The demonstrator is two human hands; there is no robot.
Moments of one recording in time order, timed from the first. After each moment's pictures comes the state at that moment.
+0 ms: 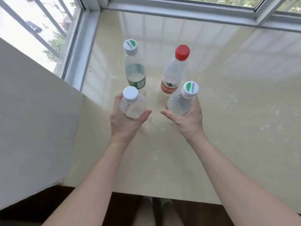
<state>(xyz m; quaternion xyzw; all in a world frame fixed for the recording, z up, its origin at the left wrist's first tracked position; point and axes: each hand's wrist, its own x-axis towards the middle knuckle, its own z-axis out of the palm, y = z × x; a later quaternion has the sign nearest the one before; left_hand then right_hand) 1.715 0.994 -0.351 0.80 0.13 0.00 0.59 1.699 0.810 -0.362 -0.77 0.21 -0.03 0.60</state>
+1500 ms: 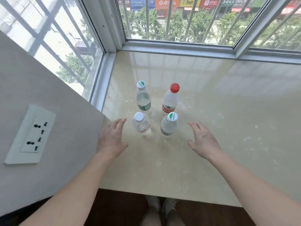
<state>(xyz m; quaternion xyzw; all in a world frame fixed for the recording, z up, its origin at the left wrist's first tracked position) 1.707 1.077 -0.284 0.98 -0.04 -0.17 0.10 1.662 0.752 -0.299 -0.95 0.09 0.22 0.20</state>
